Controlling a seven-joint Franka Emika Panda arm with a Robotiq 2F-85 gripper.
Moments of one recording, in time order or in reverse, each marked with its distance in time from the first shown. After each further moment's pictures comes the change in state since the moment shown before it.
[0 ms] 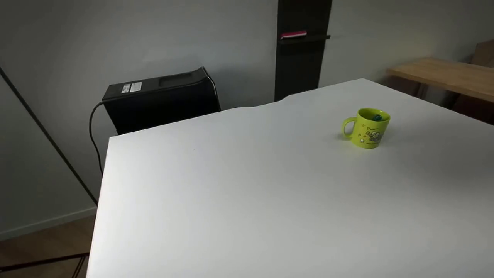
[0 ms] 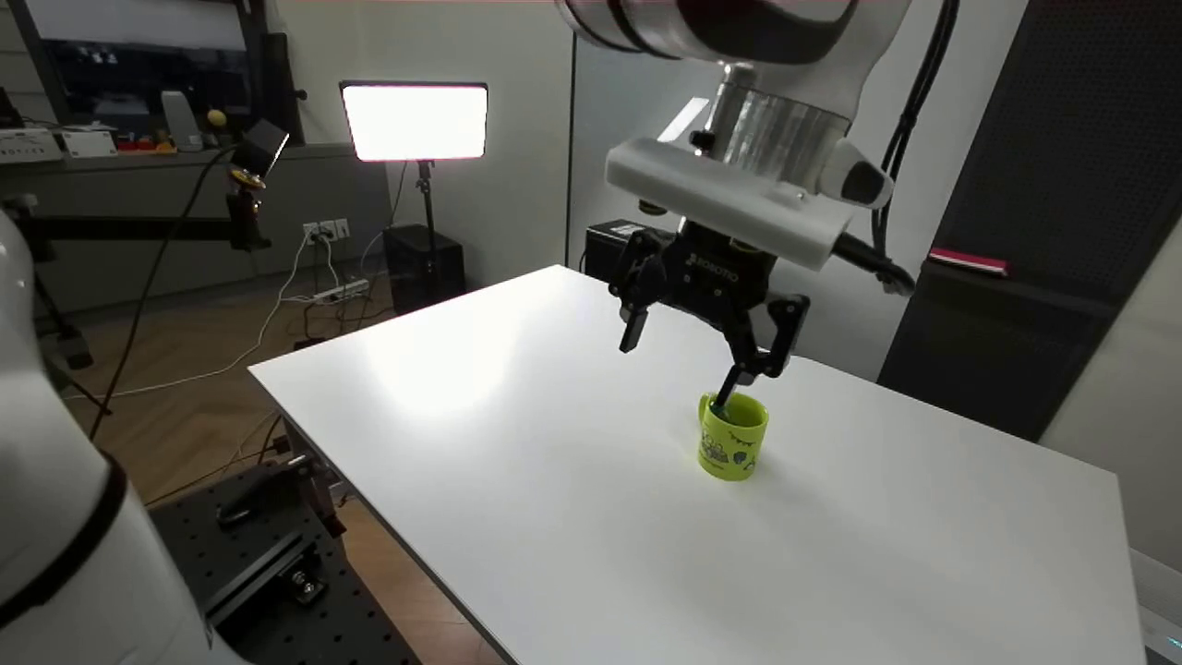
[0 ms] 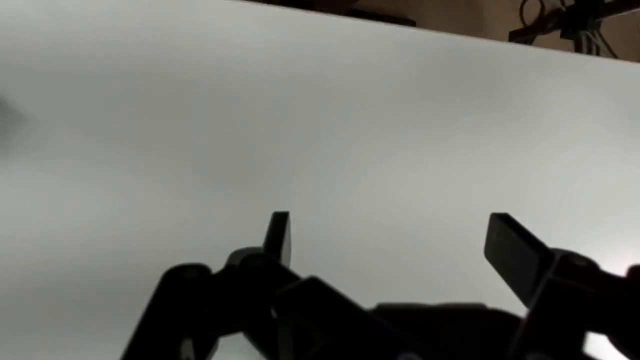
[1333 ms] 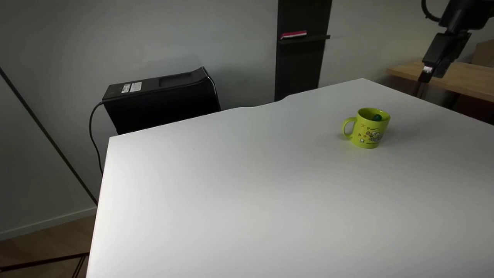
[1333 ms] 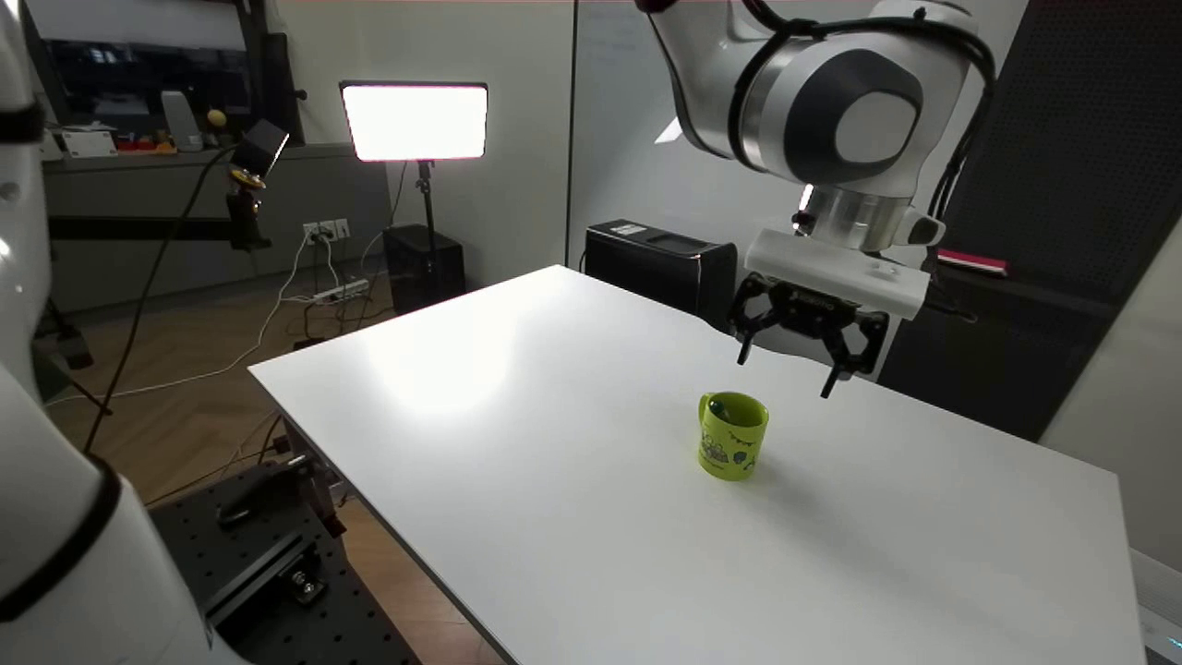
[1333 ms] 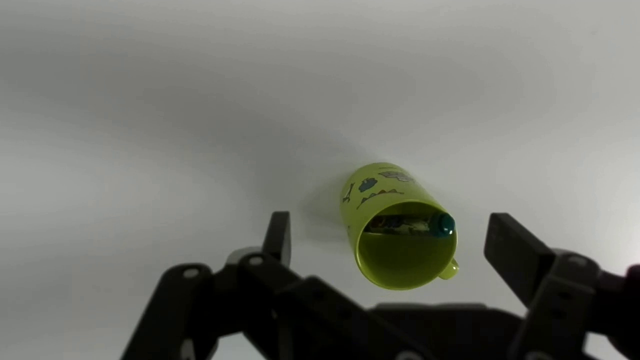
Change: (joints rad) arm -0.099 0.522 0.150 0.432 0.129 0.232 -0.106
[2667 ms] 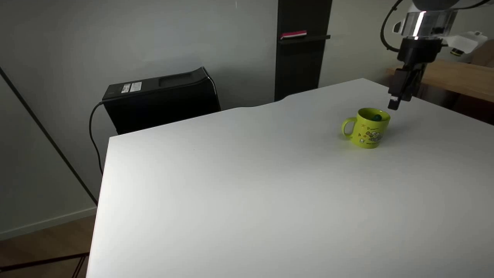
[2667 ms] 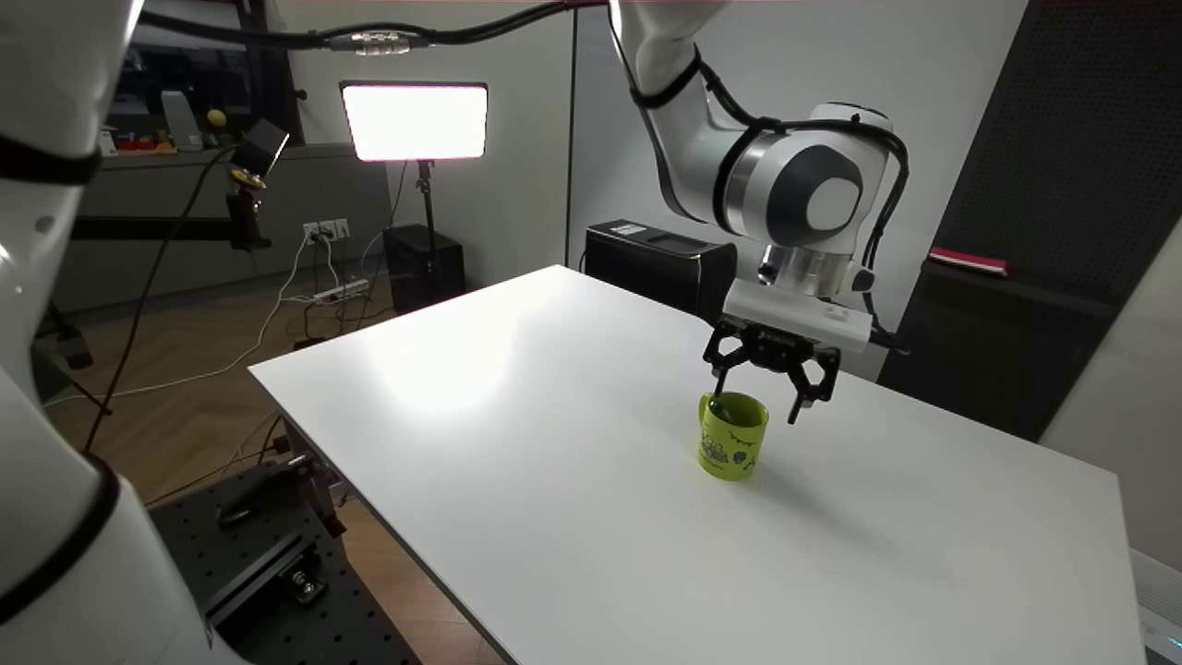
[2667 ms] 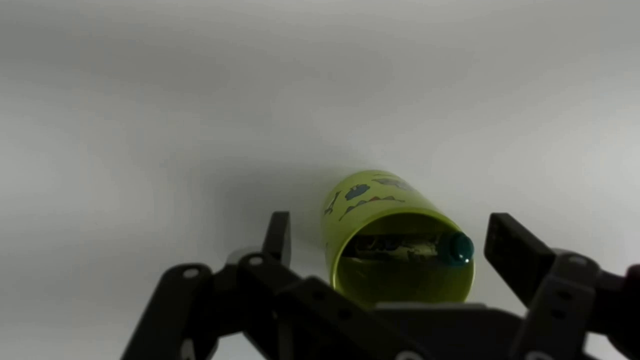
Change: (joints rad) arm -0.009 0.212 0.094 0.145 -0.118 0.002 0.082
